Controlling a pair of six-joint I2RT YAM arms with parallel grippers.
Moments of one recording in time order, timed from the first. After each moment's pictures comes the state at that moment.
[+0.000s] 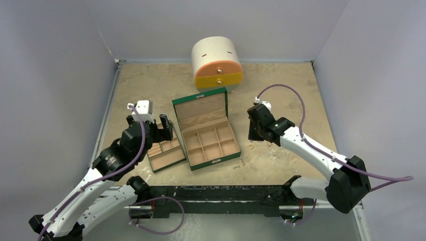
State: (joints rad) left arm -0.72 0.63 0.83 -0.64 -0.53 -0.44; right arm 0.61 1.23 0.86 -0.67 0.26 0.63
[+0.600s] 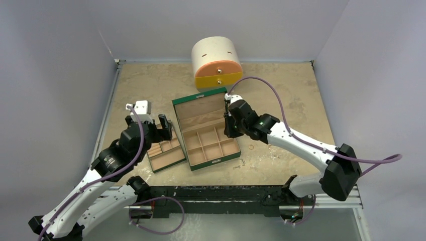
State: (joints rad) left arm -0.72 0.61 0.83 -0.64 -0.54 -0.44; right arm 0.81 1.34 1.05 -0.56 0.14 0.49
